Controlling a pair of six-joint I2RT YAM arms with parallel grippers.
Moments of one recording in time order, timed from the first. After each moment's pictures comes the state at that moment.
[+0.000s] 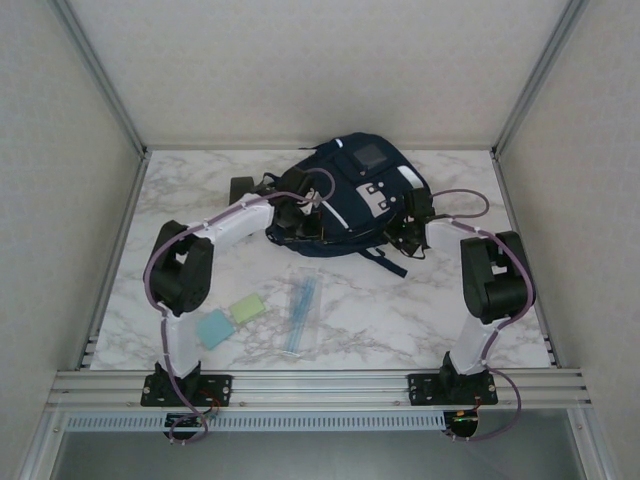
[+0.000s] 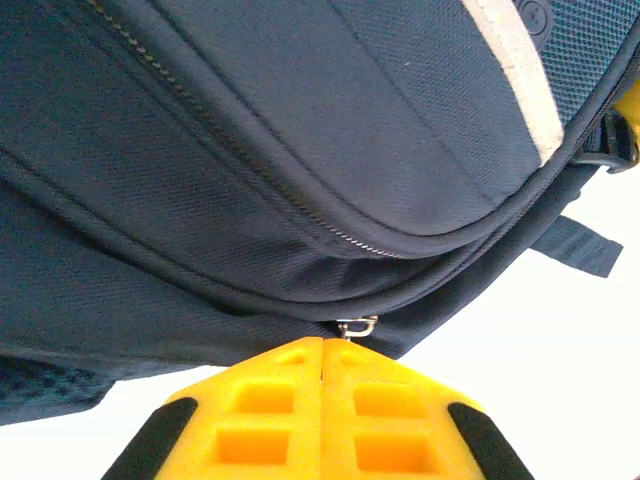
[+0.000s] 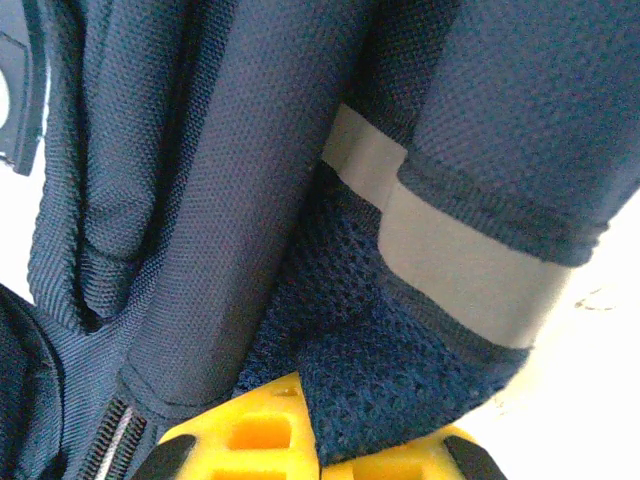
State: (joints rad) left arm -0.59 1.97 1.54 -0.70 0.32 -0.49; right arm 0.24 1.80 1.03 -0.26 -0.17 0.85
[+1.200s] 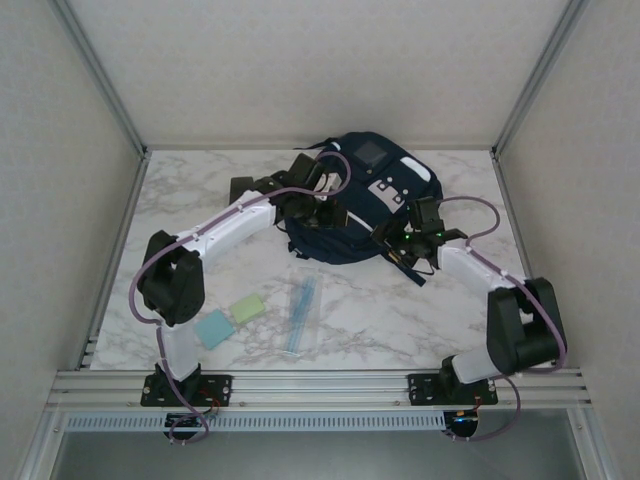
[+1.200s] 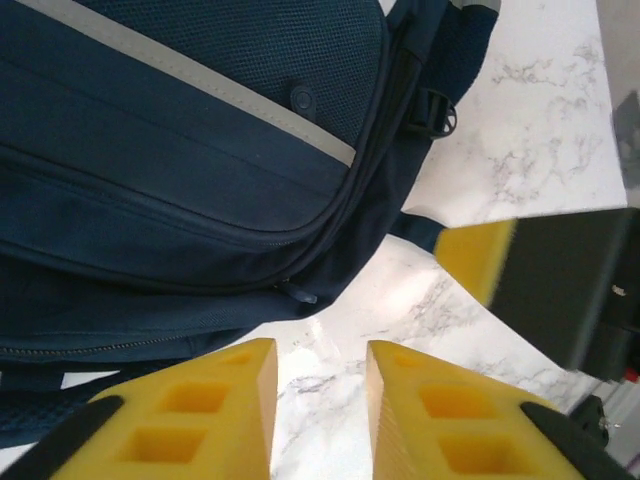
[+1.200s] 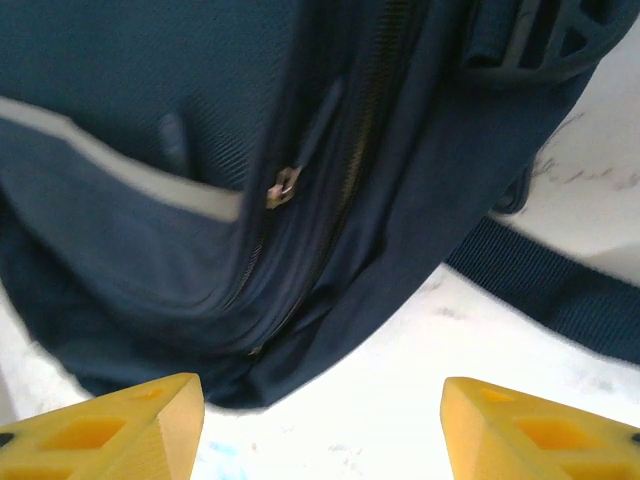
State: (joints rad) left arm -0.69 1.91 1.64 -0.64 0.35 -0.51; right arm 0.31 1.49 0.87 -0.33 -0.27 0.92
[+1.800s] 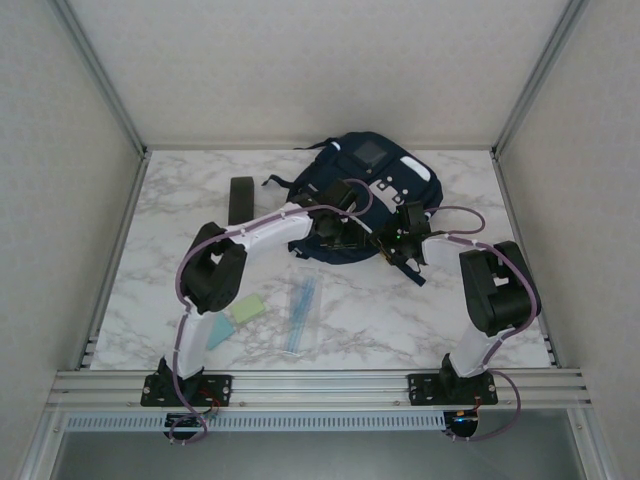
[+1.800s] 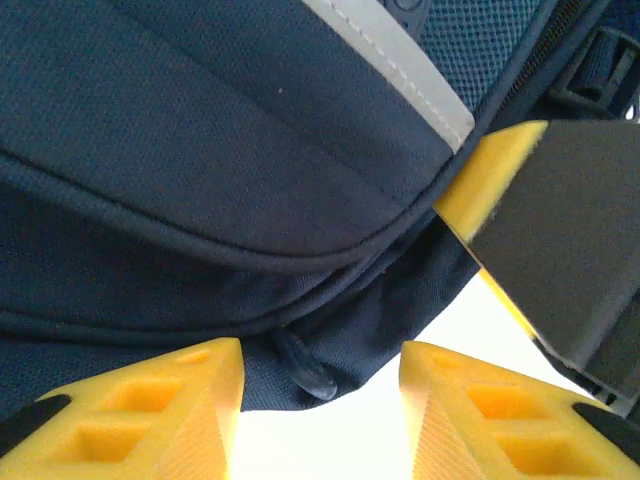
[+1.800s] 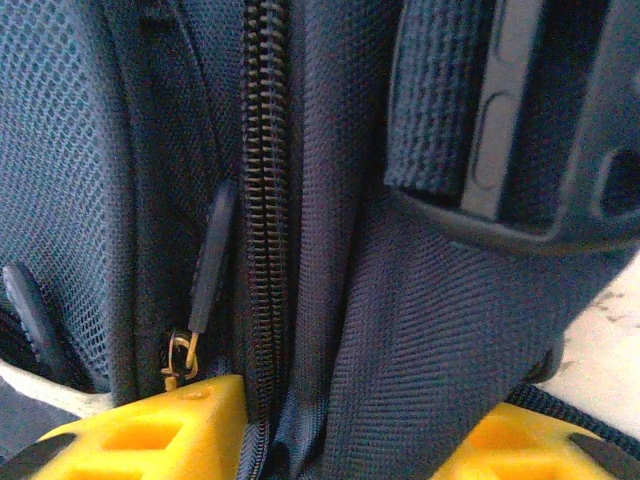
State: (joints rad) left arm -0.79 2.15 1.74 -0.66 0.22 -0.70; right arm 0.31 1.72 0.85 -0.07 -0.25 1.06
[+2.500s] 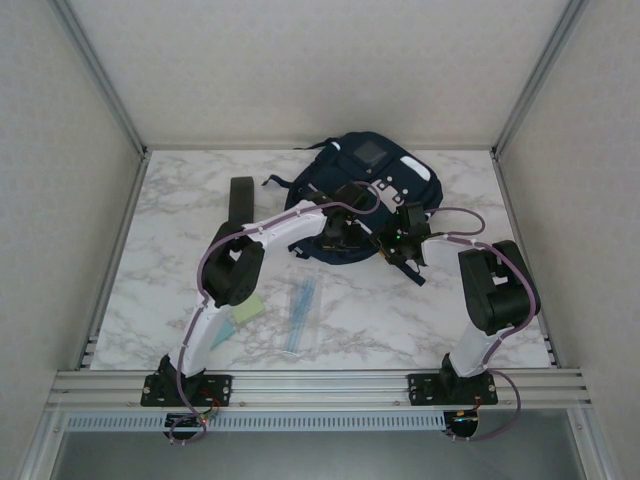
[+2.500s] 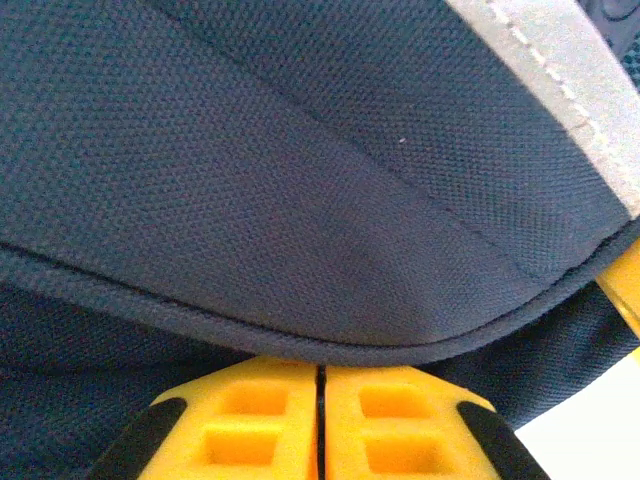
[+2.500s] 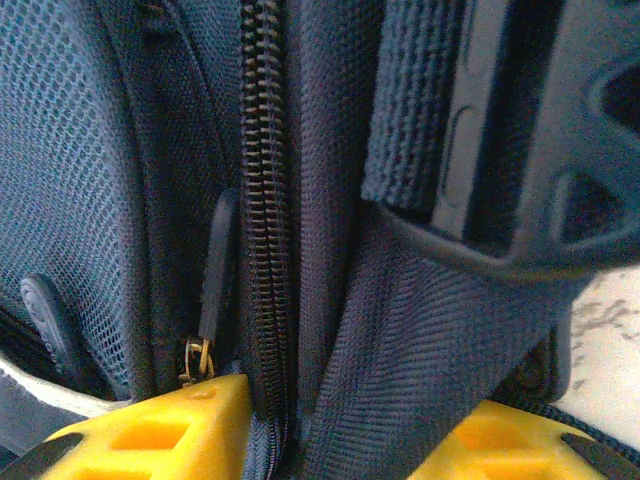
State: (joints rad) left arm -0.81 2.30 1.92 -0.84 0.10 -0.67; right arm 0.31 1.73 0.84 -0.04 -0.25 1.08
